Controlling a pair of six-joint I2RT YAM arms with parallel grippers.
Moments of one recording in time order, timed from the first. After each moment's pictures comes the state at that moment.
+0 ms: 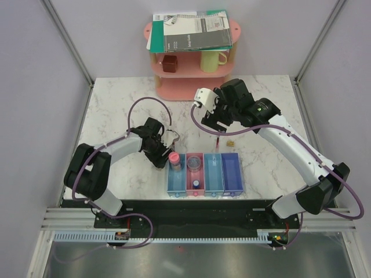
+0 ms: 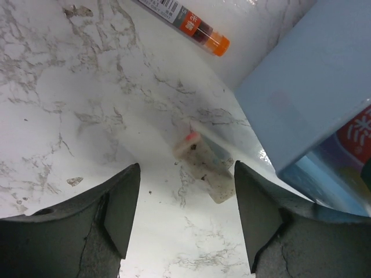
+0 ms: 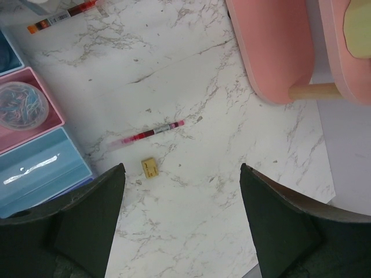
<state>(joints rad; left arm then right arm) -0.44 1.60 0.90 -0.56 0.23 0.41 0.63 1.47 1.58 -0.85 -0.02 -0.64</state>
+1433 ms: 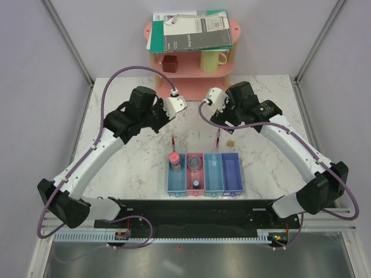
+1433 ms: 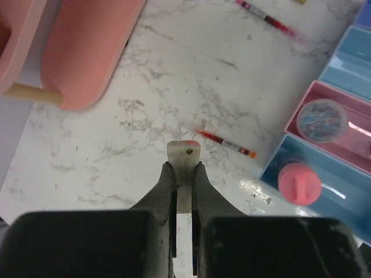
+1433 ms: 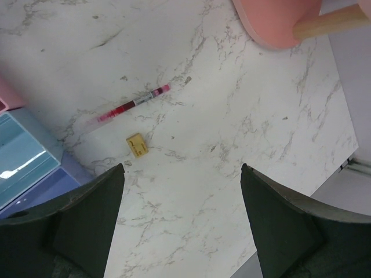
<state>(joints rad) -0.55 1.30 1.38 -0.72 0.14 0.56 0.52 1.47 1.47 -0.79 0.02 -0.60</state>
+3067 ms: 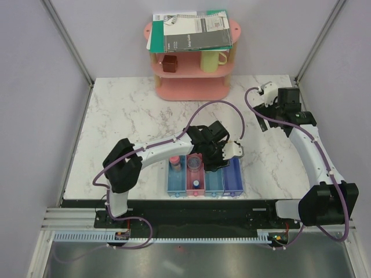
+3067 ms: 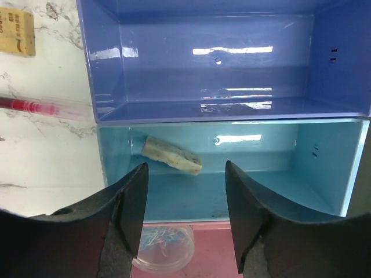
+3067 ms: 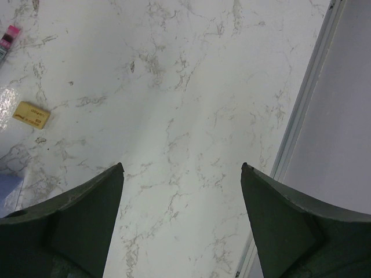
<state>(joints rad) -1.02 1.91 1.51 -0.70 0.27 0.49 0.04 1.31 1.19 -0.64 0.03 -0.42</state>
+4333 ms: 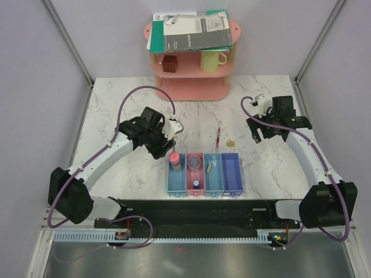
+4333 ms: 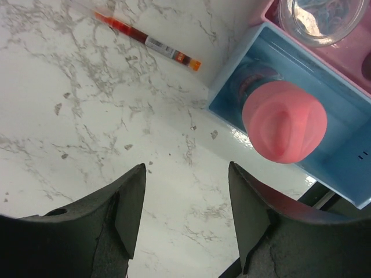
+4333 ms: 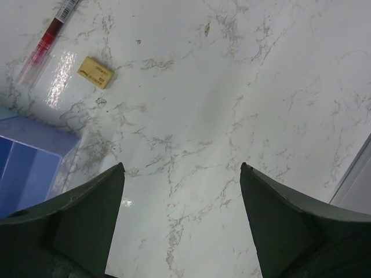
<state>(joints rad) -0.54 1.36 1.11 -0.81 0.15 0.45 0.06 1.29 1.10 -0.72 -0.13 -0.37</state>
